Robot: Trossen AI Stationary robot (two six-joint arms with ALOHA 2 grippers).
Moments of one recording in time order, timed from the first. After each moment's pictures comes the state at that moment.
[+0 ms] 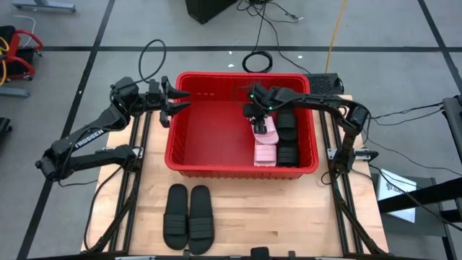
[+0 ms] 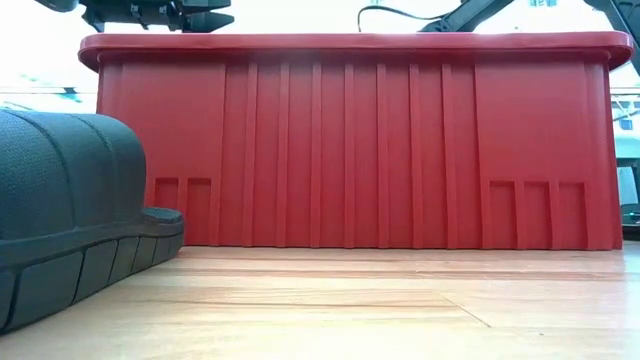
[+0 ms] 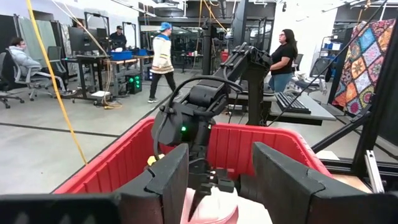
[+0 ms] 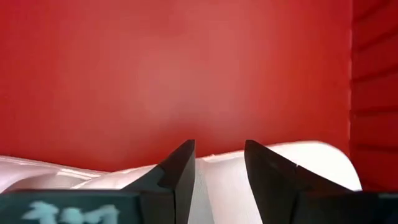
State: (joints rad) left arm 0.74 0.85 0.76 0.15 0.65 -0.06; right arm -0.52 1.84 1.34 -0.61 -0.15 -0.56
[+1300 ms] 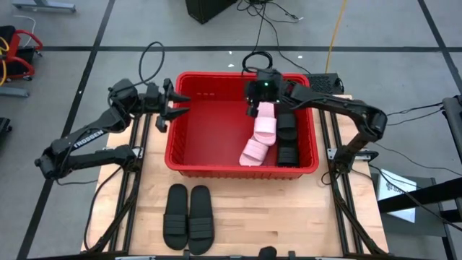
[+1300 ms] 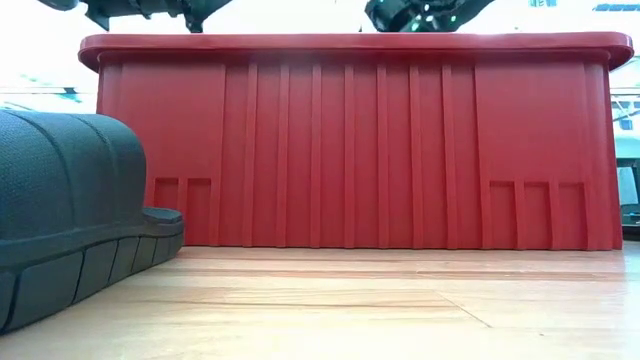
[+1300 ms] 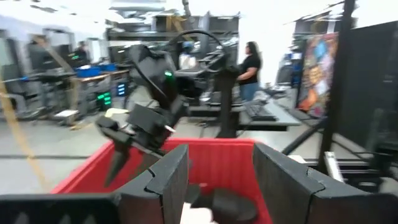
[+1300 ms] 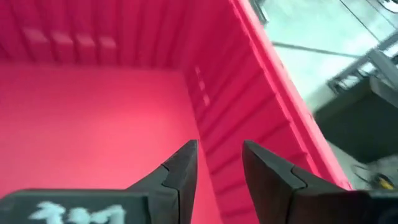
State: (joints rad) left arm 0.69 0.85 0.76 0.23 0.74 -0.08; right arm -0.50 1.62 1.34 -0.26 0.02 -0.39
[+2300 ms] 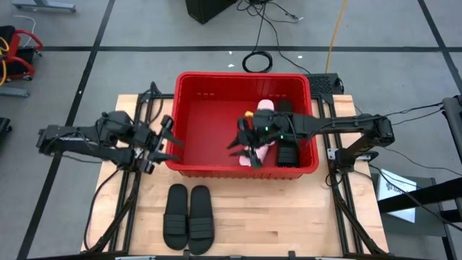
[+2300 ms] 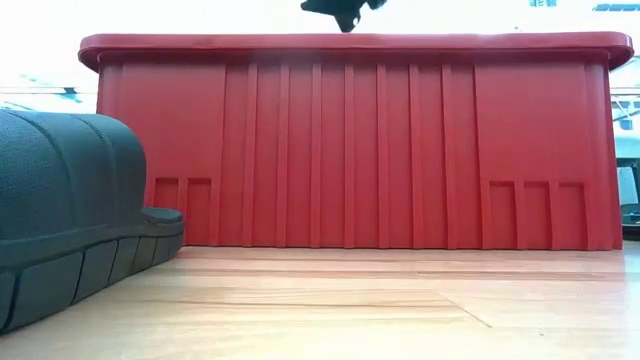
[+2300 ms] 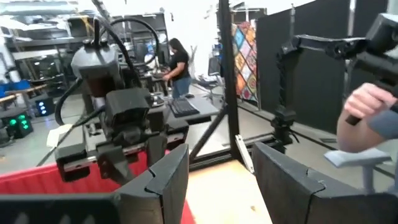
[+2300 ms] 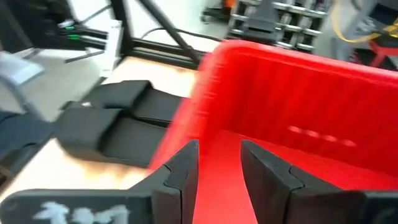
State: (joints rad) left arm -0.02 0.71 0.76 0.04 0.34 0.08; right arm -0.05 1.54 1.34 -0.28 -0.29 -0.19
